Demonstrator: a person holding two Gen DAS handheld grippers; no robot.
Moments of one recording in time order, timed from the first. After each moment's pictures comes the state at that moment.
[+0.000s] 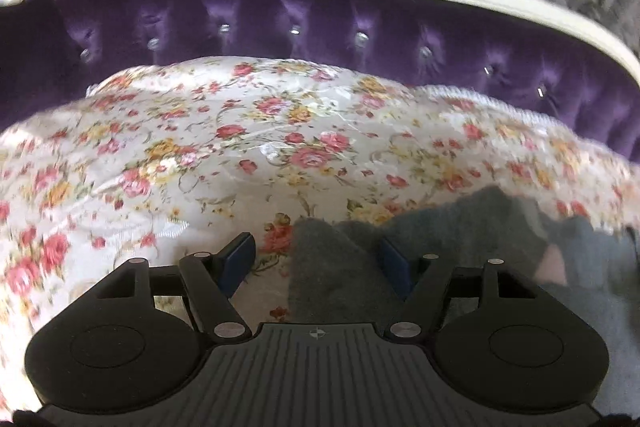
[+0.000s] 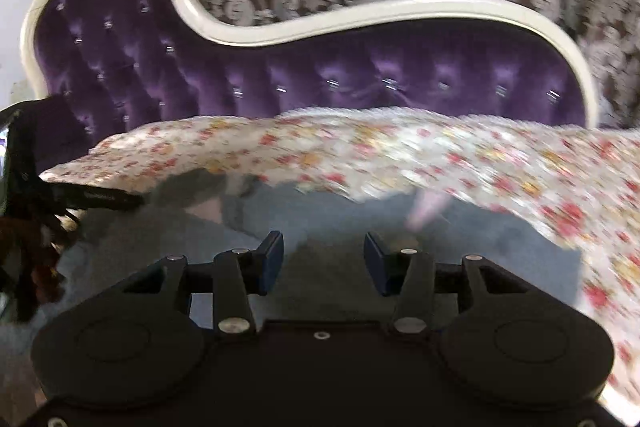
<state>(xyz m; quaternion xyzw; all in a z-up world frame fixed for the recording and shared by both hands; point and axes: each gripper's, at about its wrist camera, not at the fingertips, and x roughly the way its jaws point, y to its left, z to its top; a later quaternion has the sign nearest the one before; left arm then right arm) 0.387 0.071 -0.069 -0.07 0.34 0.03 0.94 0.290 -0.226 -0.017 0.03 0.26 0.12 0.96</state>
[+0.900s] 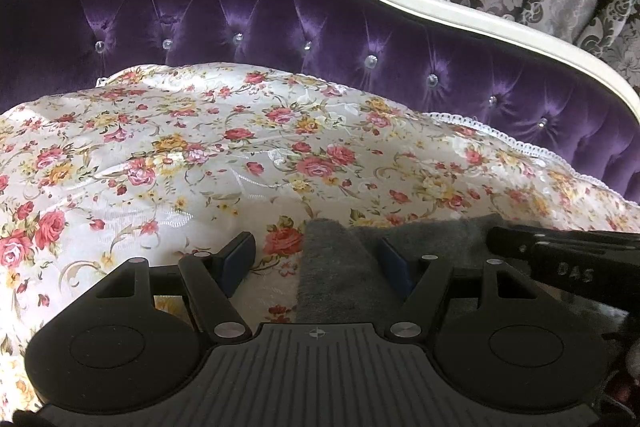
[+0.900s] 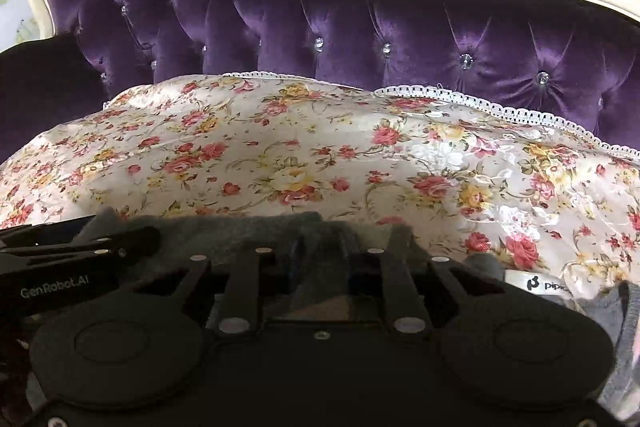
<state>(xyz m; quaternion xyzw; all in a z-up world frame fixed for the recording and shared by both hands) 0.383 0.072 -0.072 -0.10 0.31 0.04 0.95 0.415 -0.105 -0.052 -0.02 0.33 0.18 0.93</state>
